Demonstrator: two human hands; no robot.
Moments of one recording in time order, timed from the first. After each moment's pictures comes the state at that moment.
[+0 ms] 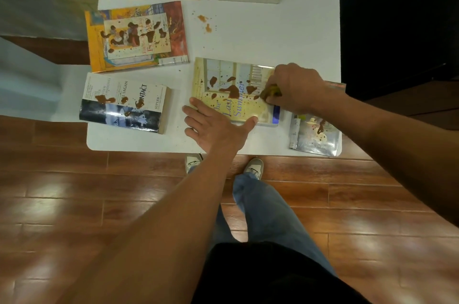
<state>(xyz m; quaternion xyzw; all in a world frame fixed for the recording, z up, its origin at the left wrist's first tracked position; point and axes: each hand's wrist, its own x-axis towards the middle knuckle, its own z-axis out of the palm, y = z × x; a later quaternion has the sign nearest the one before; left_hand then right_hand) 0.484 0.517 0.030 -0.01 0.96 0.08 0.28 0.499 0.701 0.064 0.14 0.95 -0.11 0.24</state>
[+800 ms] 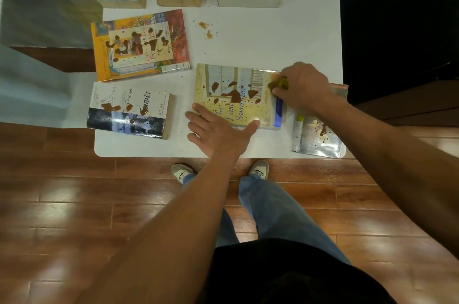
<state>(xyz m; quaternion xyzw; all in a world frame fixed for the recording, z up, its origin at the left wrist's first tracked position) 0.482 0.520 0.033 -0.01 0.95 0.07 0.29 0.501 0.707 0.064 0.27 0.93 -0.16 0.18</state>
